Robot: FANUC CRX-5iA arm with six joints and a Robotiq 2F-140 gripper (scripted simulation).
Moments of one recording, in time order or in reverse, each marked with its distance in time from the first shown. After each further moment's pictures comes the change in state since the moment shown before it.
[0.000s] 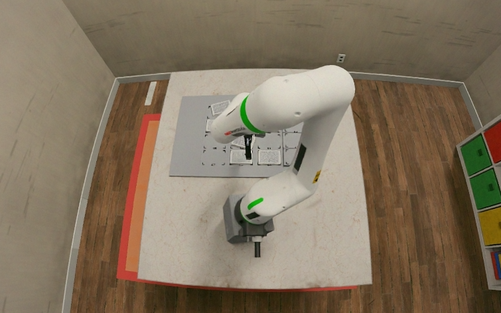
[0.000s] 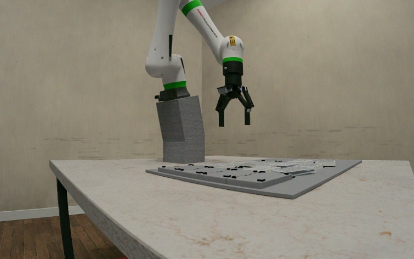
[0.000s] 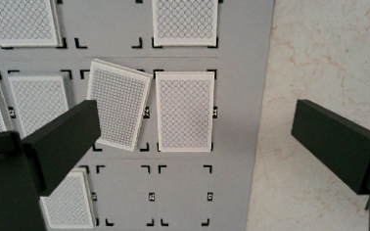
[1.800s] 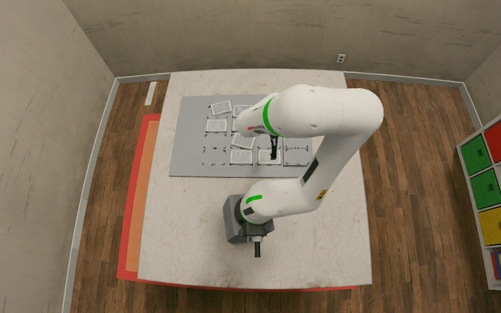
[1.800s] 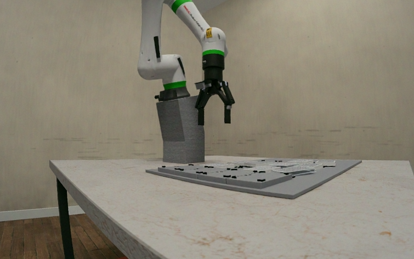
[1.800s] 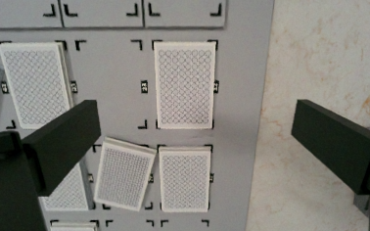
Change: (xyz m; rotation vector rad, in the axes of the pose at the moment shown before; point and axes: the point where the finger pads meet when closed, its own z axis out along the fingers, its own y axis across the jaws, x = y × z) arm 0.124 0.000 0.000 0.001 0.001 0.000
